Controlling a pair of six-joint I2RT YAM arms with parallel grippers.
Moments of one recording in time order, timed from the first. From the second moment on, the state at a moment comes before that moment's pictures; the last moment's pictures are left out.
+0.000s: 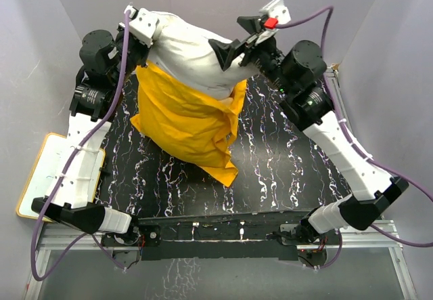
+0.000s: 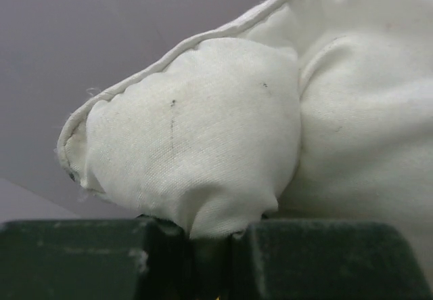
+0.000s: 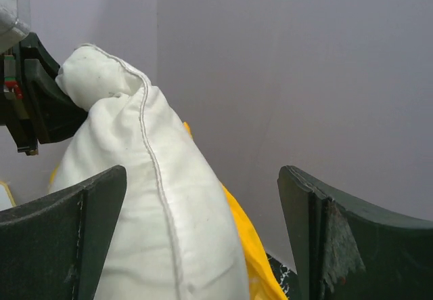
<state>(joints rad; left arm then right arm) -0.31 1.38 1.81 -0.41 0.06 0.48 0.64 1.44 1.75 0.04 -0.12 -0.09</state>
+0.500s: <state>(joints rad) -0.29 1.30 1.82 -0.49 0.17 0.44 0.66 1.43 1.72 0.10 -0.44 -0.02</state>
